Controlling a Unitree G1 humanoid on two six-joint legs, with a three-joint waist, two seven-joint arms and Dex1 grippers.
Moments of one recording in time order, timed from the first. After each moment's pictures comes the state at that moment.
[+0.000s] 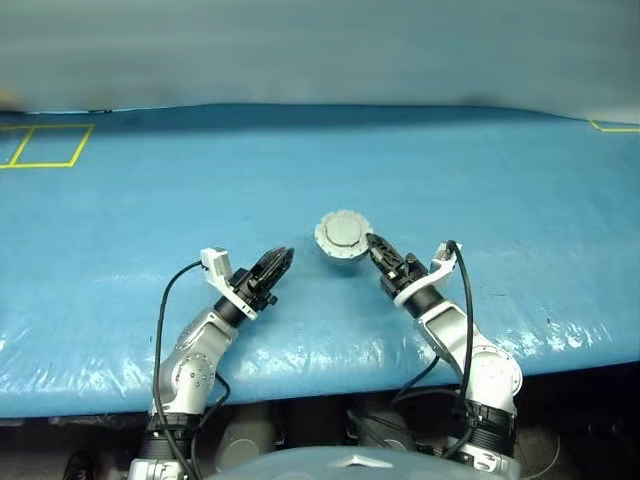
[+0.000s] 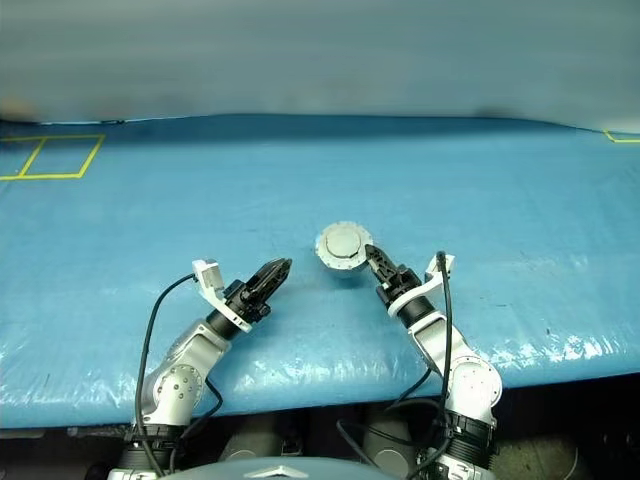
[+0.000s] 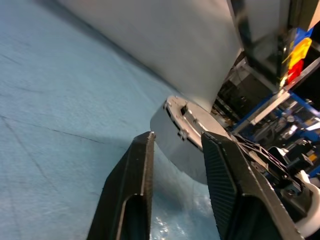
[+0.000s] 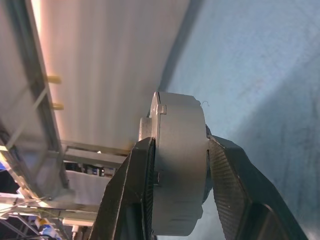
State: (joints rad) left arm 0.00 0.06 0.03 -0.08 -0.80 0.40 -0.64; right arm -0.10 0.08 -0.36 -0.20 1.28 0.81 0.08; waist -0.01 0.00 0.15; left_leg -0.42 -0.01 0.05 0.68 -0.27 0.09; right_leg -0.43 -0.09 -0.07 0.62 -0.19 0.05
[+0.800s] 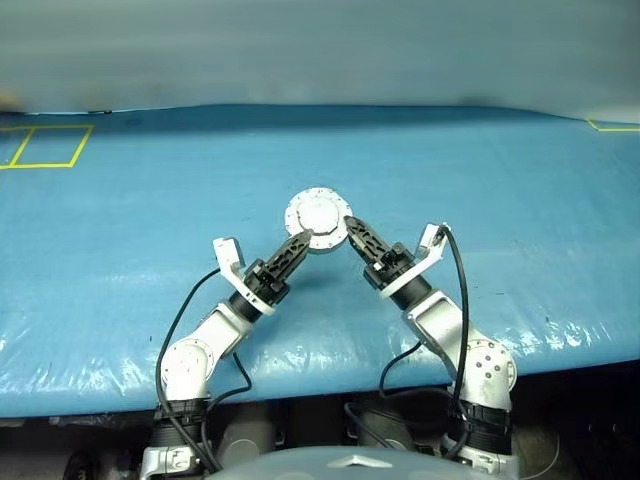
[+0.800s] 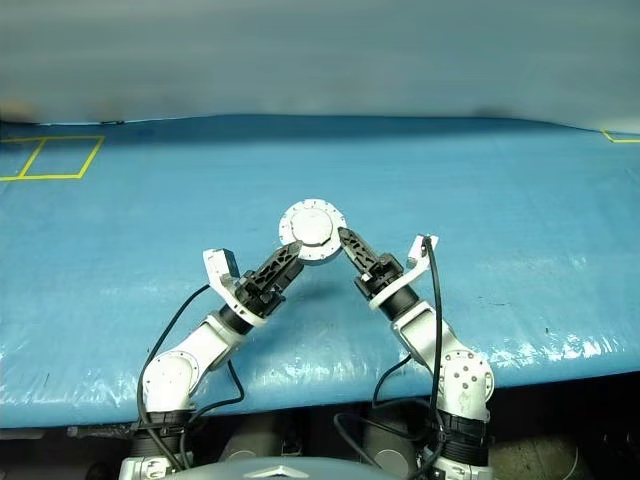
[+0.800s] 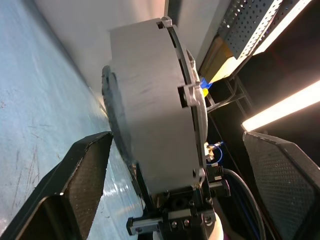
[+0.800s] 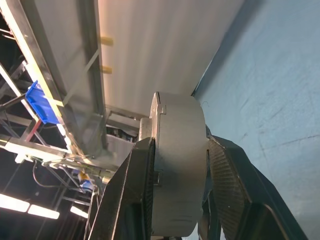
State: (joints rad) left arm -0.10 -0.02 0.11 -0.10 -1.19 0.74 -0.54; right arm -0.06 0.05 -0.16 -0.30 1.36 0.79 0.08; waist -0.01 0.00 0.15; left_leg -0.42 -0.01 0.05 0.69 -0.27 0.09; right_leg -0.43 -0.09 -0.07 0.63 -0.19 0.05
